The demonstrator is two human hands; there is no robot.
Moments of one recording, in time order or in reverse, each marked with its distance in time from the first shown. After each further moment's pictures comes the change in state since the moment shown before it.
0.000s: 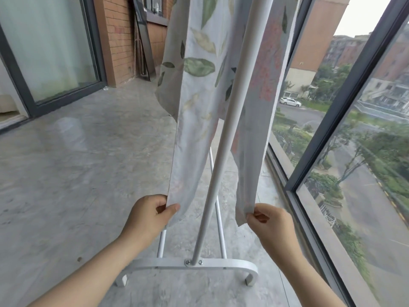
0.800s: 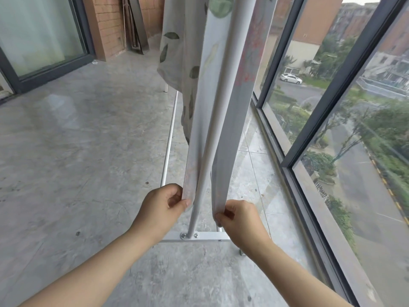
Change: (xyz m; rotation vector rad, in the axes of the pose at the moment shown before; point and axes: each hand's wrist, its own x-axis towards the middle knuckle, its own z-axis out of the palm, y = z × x) left_hand -0.036 0.020 0.032 -0.103 -0.104 -0.026; right_hand -0.026 0.004 0.041 -0.149 -0.265 0.044
